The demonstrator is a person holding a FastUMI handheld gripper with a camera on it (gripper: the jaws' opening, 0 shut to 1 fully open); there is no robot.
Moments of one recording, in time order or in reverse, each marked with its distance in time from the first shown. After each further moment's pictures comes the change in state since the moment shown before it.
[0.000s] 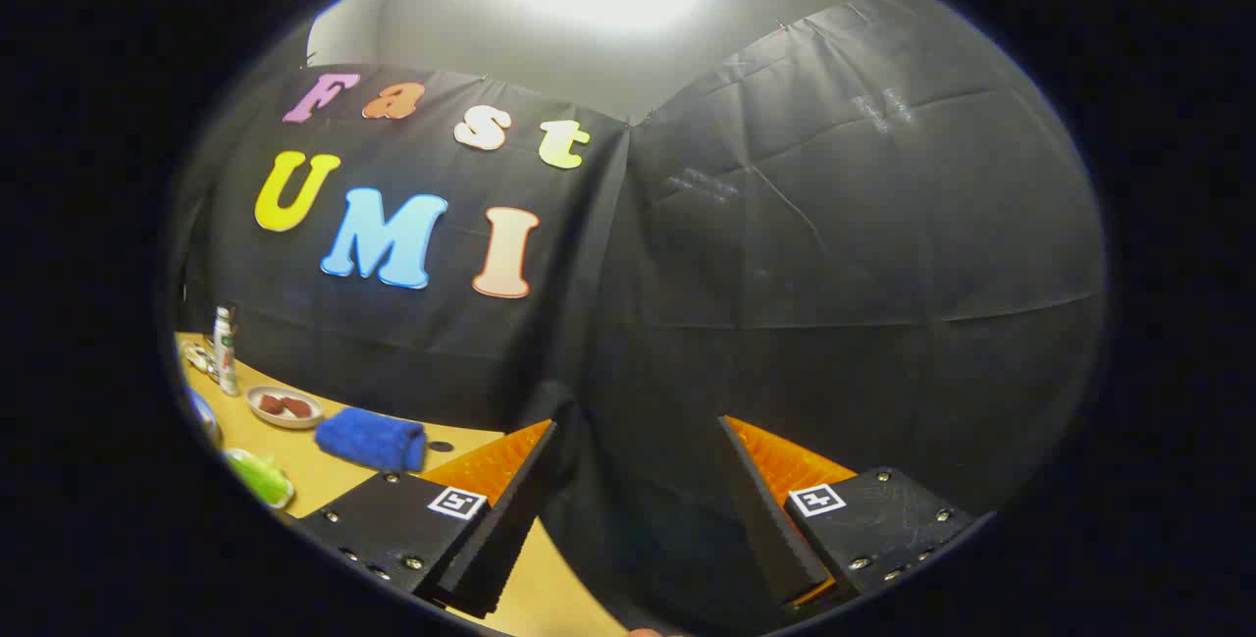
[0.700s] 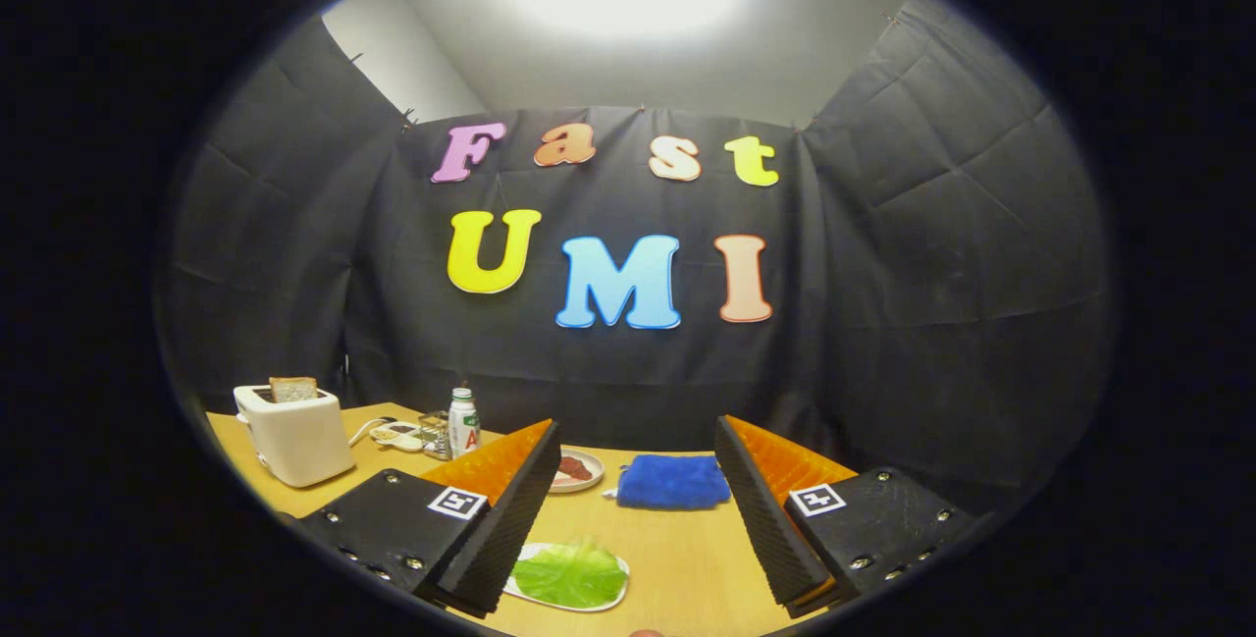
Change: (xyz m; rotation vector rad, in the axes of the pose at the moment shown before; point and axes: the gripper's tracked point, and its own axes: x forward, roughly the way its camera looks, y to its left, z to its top) arm -0.076 0.299 0.054 0.113 -0.009 0.510
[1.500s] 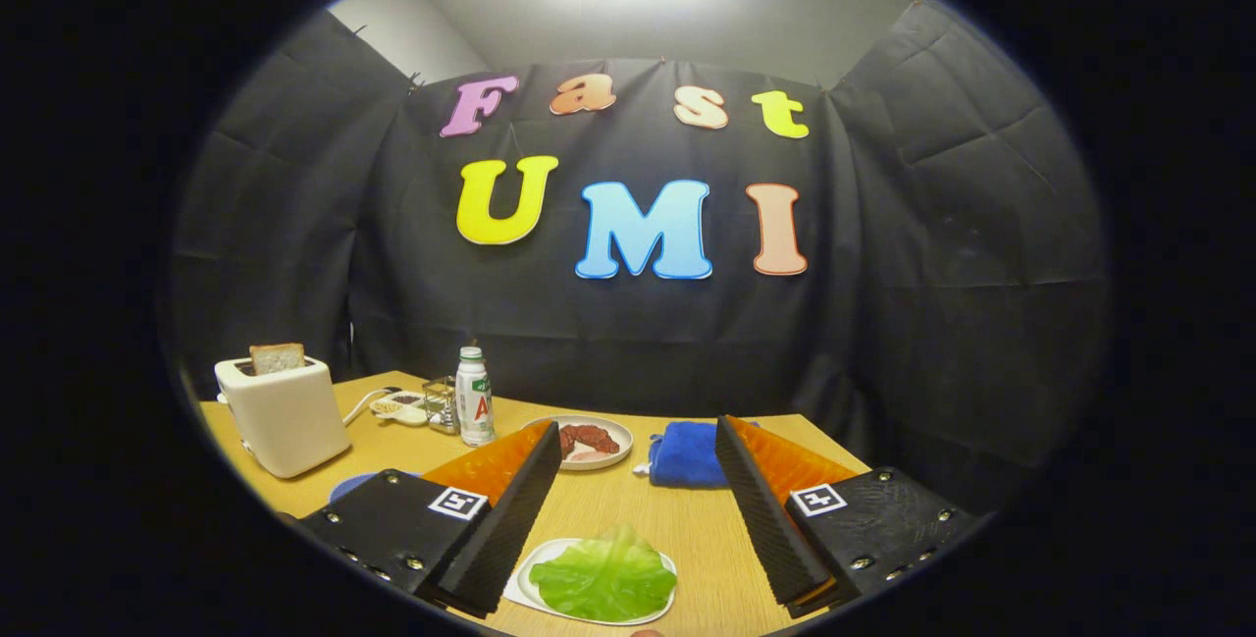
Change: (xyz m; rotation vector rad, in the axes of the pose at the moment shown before) arm 0.051 0.028 -0.067 -0.027 0.157 0.030
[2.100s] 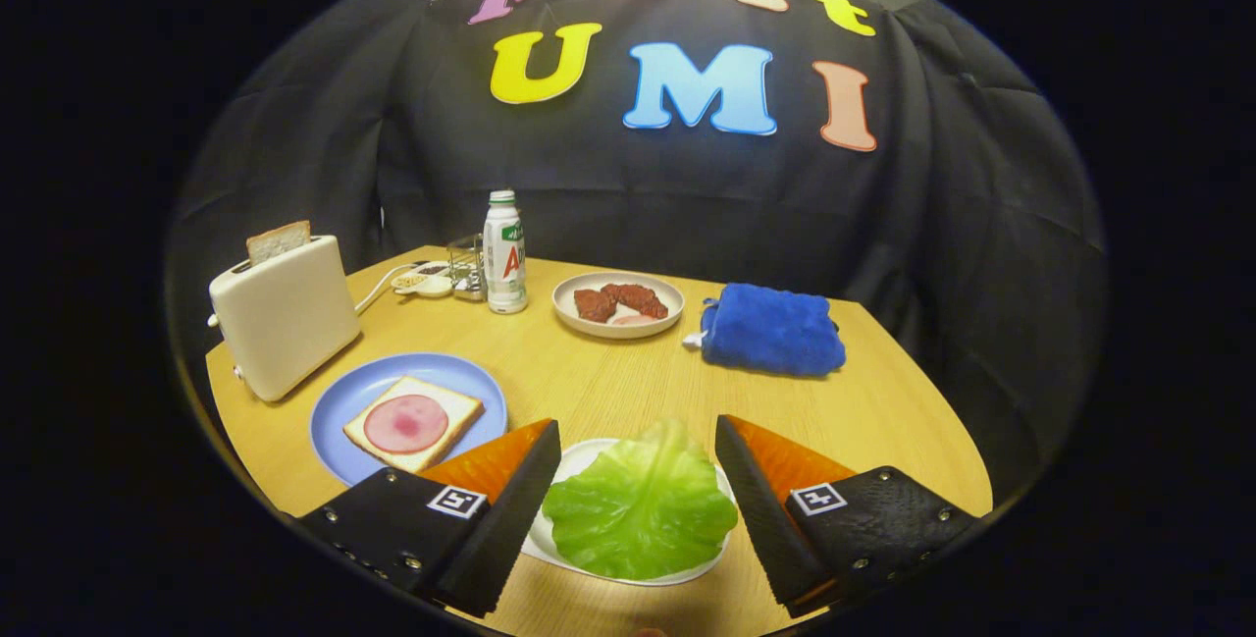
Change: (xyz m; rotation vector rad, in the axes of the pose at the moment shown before) arm 0.020 0.039 -0.120 -0.028 0.418 0.137
